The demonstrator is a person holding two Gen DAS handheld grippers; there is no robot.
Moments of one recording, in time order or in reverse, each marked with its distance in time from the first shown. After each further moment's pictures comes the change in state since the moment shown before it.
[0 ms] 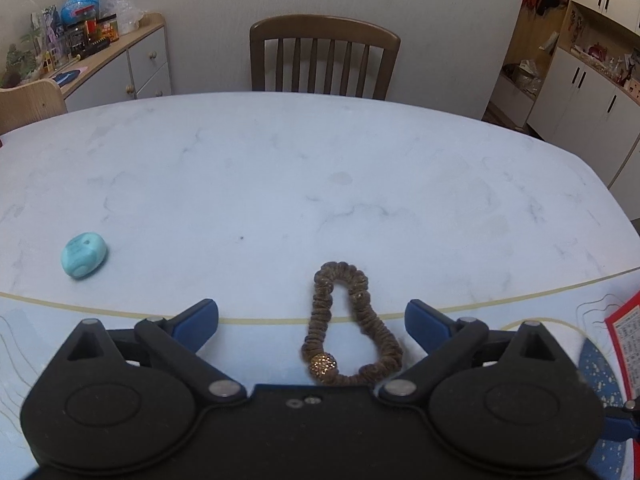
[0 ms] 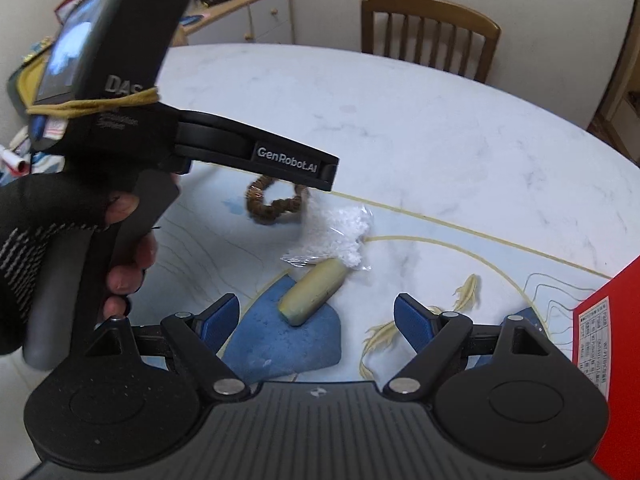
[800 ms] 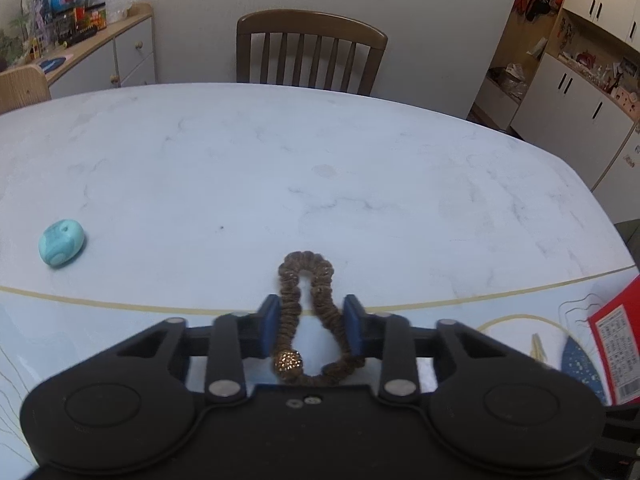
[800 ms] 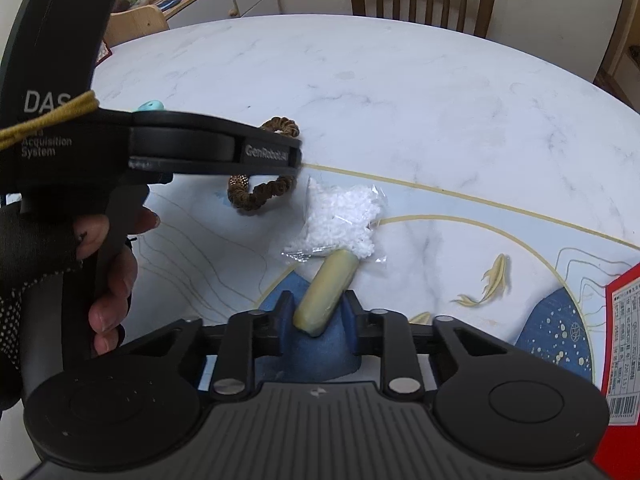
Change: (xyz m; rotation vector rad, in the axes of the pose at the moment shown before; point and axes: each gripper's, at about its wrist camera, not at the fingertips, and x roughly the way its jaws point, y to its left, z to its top) left arm -0.001 0.003 -0.010 -0.030 0.012 -0.078; right arm 0.024 -0.008 0.010 0.081 0.091 0.046
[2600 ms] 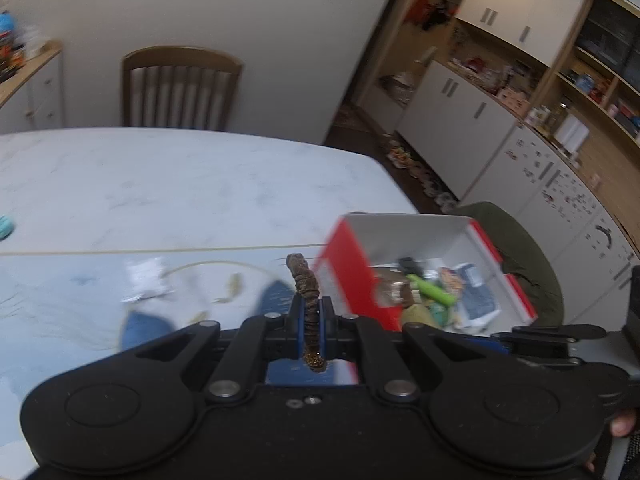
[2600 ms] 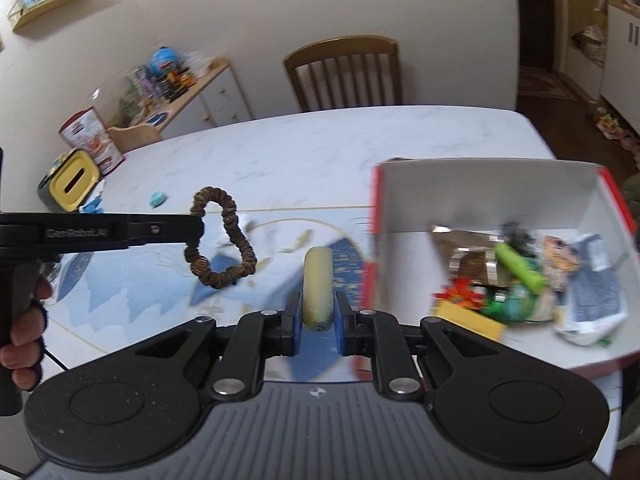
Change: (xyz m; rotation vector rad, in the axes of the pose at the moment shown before) left arm -0.185 -0.181 -0.041 0.078 -0.037 -0.291; right arm -0.234 -0.157 -0.119 0.169 -0.240 0.054
